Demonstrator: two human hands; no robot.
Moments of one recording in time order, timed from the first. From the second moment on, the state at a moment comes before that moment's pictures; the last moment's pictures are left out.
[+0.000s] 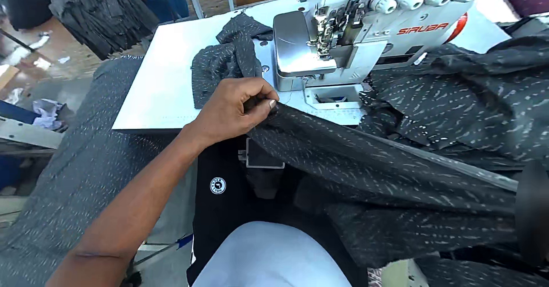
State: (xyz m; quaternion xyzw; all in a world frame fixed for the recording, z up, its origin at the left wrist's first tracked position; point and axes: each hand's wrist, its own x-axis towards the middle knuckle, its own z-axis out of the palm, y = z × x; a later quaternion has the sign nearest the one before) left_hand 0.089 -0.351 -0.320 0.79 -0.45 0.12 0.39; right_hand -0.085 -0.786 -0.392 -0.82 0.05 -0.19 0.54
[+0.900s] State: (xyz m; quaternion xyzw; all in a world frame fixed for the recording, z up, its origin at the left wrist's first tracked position) left_hand 0.084 -0.344 -0.338 0.72 -0.52 0.32 0.32; right_hand -0.078 -0.802 -0.419 -0.82 0.09 -0.17 0.54
